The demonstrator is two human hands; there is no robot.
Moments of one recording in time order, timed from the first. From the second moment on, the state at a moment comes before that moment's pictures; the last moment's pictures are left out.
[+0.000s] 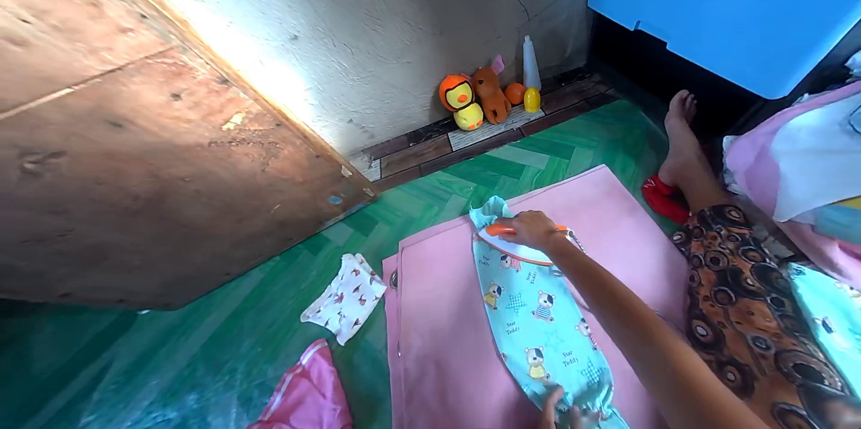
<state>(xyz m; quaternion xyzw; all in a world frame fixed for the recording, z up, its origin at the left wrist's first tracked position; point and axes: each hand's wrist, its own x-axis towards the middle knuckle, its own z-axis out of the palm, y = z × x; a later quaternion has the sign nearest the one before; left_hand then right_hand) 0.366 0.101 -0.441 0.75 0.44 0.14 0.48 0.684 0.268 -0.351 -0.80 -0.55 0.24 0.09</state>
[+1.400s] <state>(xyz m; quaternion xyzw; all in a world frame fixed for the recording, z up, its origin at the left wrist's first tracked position) 0.365 0.100 -0.434 0.76 0.43 0.13 0.47 0.690 0.237 -0.350 -0.84 -0.47 0.26 0.12</state>
